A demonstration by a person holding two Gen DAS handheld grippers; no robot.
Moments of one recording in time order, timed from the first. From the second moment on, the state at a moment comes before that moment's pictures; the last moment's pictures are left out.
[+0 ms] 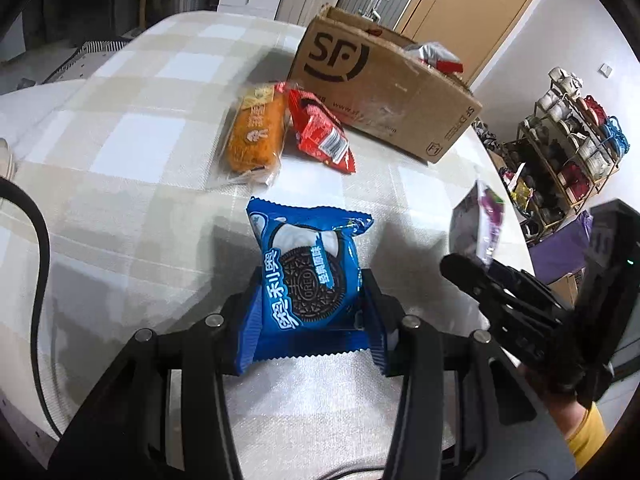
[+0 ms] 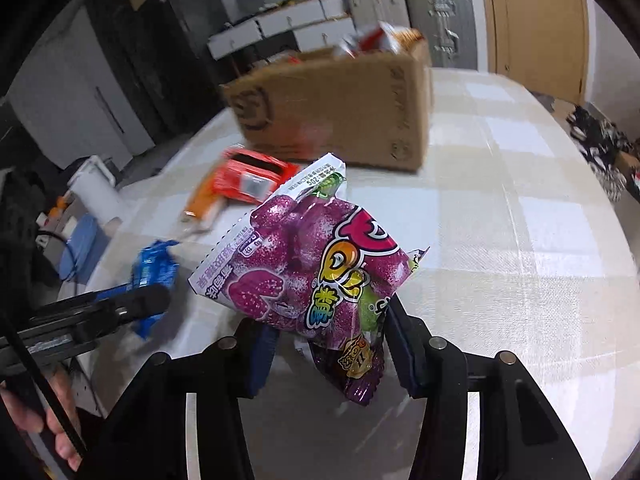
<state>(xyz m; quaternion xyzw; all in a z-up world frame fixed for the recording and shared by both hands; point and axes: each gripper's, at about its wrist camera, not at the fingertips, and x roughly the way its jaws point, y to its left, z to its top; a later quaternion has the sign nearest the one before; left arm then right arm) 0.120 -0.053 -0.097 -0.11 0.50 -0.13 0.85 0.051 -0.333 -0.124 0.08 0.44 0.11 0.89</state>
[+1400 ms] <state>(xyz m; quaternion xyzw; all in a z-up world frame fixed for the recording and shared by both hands) 0.261 -0.069 0.087 -0.08 0.40 -0.17 0.90 0.149 -0.333 0.065 0.10 0.30 0.15 0.94</state>
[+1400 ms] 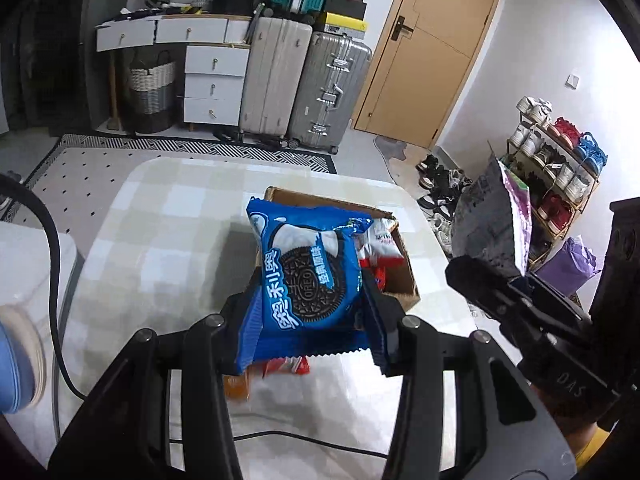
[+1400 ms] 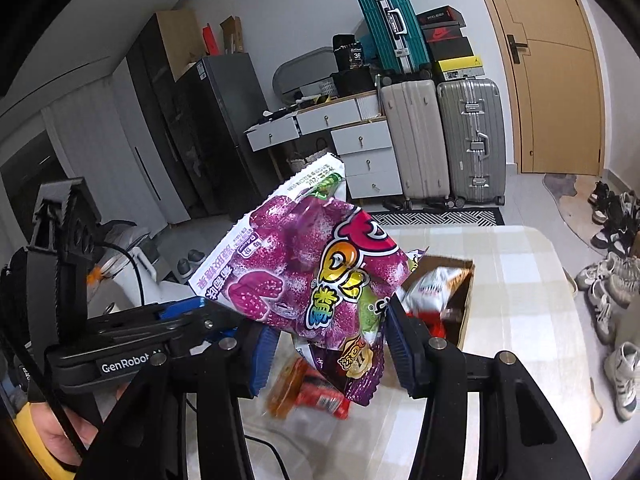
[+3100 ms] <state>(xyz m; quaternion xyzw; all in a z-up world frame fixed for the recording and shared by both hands) 0.438 -0.130 -0.076 -0.07 0.52 -0.17 0.84 0.295 -0.330 -0.077 -0.04 0.48 0.09 0.87</state>
